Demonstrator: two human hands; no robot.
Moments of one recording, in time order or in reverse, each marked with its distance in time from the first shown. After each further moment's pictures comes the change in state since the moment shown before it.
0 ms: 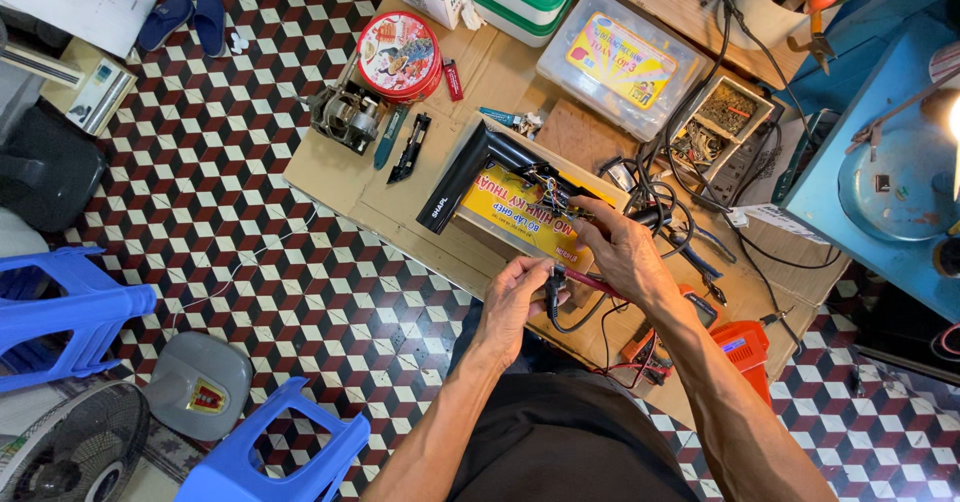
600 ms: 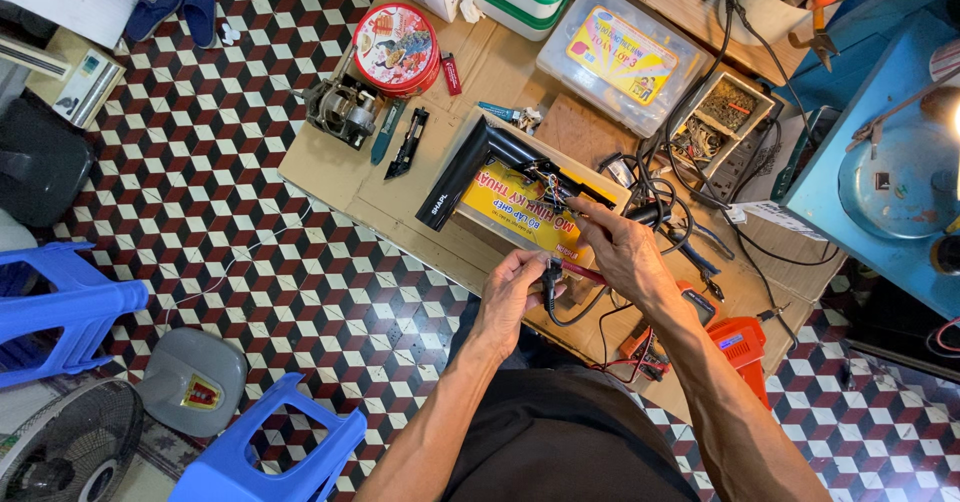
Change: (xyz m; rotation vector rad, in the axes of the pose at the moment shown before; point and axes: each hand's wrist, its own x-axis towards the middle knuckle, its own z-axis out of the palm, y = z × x) left_hand 0.008 0.000 -0.007 -0.001 0.001 -0.006; right_hand -0.003 0.003 0.005 0.006 0.009 0.031
